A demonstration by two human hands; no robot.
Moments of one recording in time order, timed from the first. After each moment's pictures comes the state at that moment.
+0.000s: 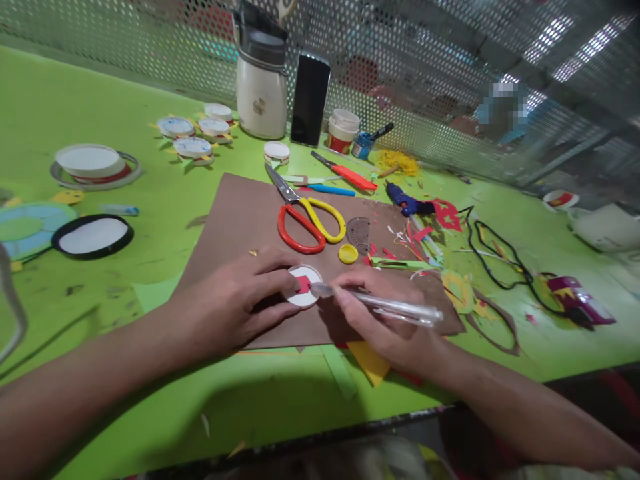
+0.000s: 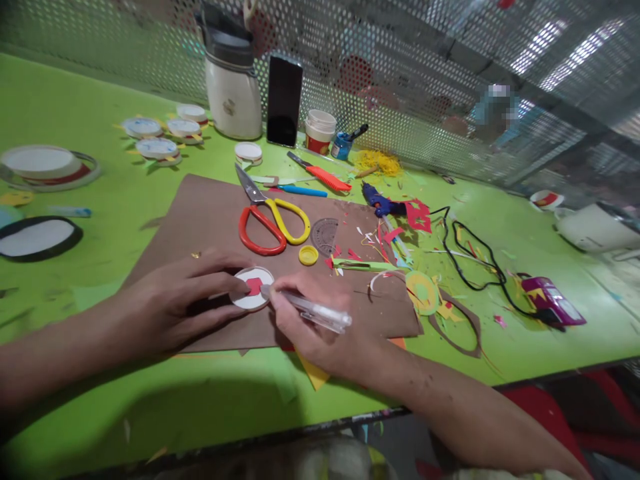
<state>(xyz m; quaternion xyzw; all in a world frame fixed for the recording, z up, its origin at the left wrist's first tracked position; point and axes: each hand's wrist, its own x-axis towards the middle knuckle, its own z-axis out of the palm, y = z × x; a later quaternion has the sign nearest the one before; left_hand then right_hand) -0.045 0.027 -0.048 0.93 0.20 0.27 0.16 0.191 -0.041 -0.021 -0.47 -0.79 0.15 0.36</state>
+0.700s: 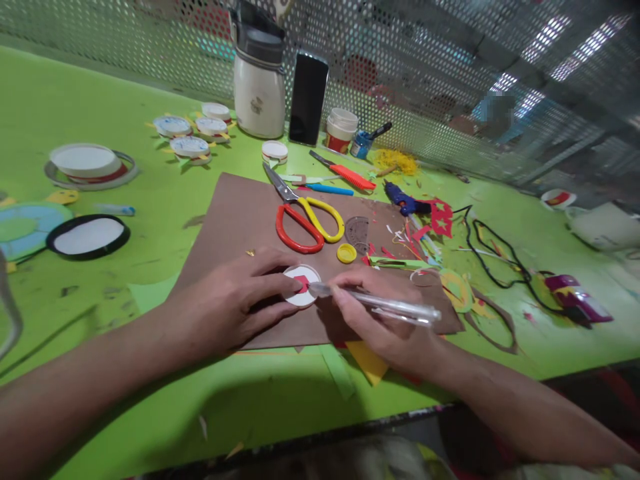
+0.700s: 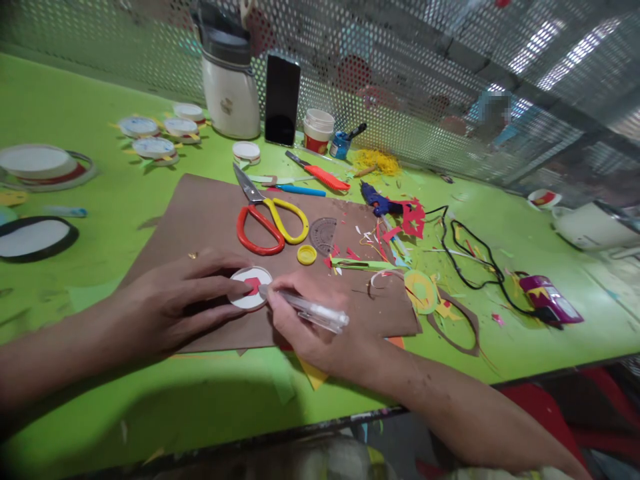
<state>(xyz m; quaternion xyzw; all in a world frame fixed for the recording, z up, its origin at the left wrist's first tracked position) -0.042 0.028 -0.044 0.93 0.19 0.27 0.16 0.191 -0.043 -0.020 -0.47 -0.79 0.15 0.37</state>
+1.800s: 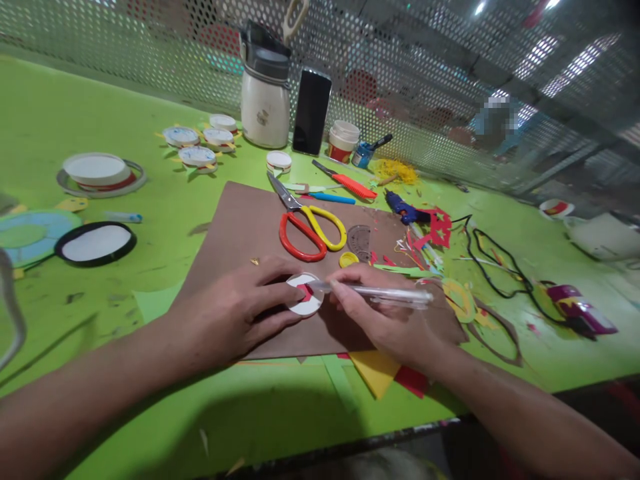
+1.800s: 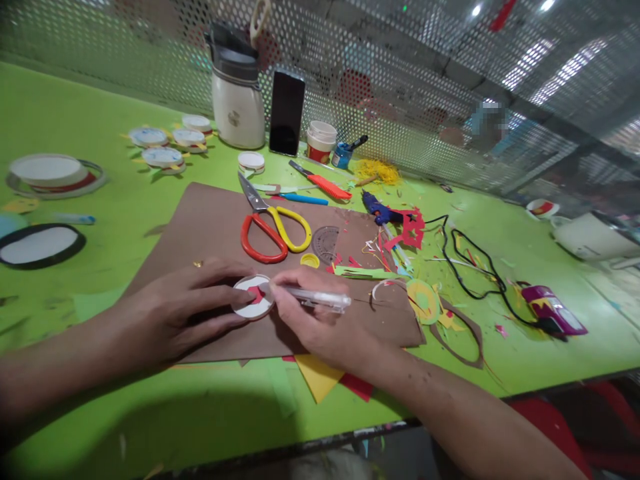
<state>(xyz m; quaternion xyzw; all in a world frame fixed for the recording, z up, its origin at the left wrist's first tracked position) -0.044 0.027 -0.046 0.93 0.20 0.28 0.17 0.184 -0.029 -0.015 -0.48 -0.76 0.20 0.39</state>
